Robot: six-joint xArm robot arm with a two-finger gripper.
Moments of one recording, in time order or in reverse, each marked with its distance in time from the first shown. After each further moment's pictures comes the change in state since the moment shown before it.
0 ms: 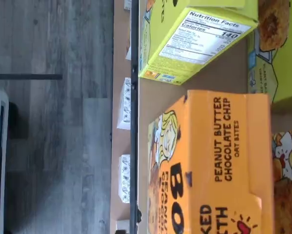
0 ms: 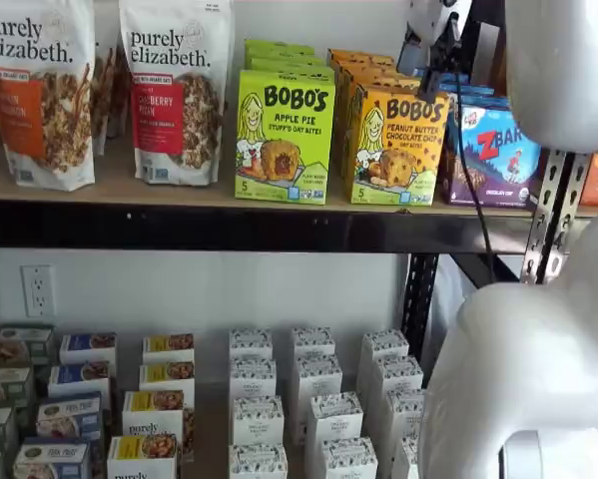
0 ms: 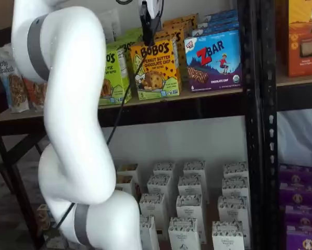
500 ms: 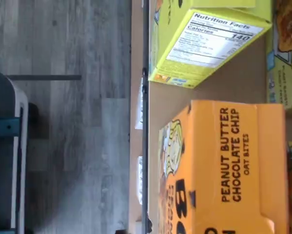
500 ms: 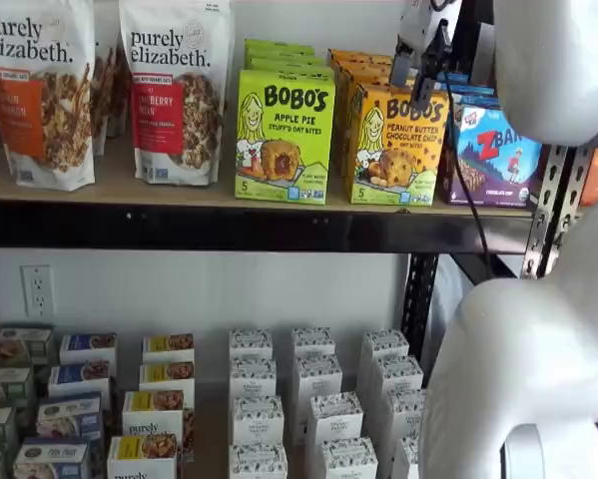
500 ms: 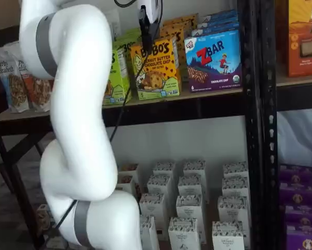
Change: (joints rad) arm 0.031 0.067 -0.053 -0.013 0.063 0.027
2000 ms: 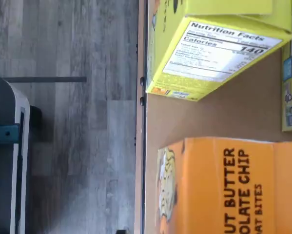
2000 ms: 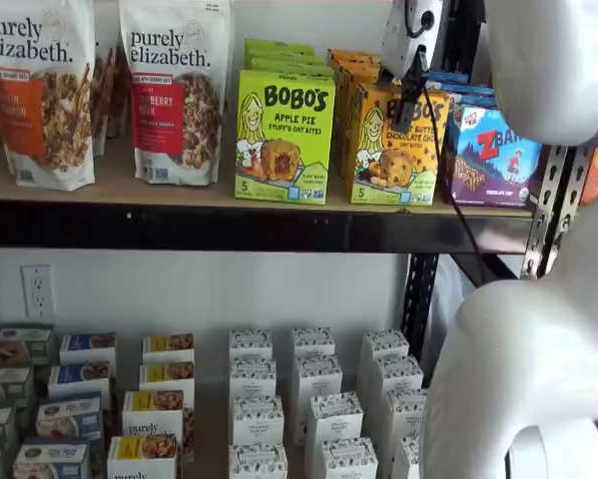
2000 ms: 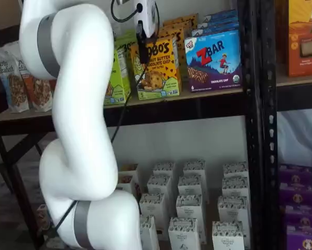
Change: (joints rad) arm 0.061 0.010 0.084 -0.018 -0.072 0.045
